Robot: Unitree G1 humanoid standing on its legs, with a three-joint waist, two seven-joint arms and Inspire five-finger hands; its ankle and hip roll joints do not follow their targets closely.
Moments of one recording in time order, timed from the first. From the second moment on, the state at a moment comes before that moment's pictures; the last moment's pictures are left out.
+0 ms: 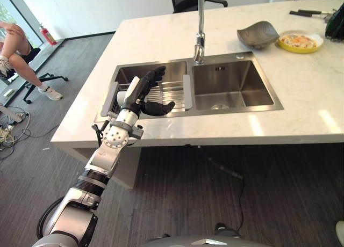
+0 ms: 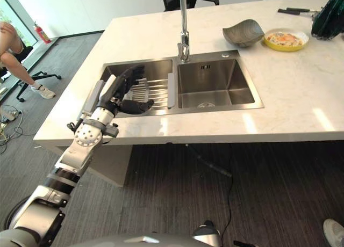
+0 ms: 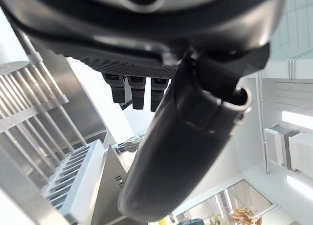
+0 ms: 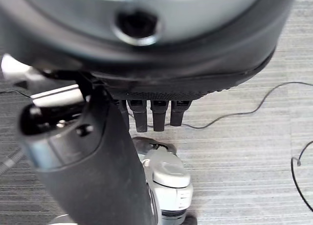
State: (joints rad) left arm -0.44 0.48 -0.26 0.22 -0.19 -0.15 0.06; right arm 0.19 -0.40 0.13 1.17 0.32 0.00 0.22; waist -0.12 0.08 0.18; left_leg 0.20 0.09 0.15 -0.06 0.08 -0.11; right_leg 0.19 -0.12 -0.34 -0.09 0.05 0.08
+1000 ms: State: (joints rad) left arm -0.83 0.73 -0.58 0.76 0.34 -0.11 0.13; right arm 0.23 -0.39 0.08 1.19 0.36 -0.01 0.22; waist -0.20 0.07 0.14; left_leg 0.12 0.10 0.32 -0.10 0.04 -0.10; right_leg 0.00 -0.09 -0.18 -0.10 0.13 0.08
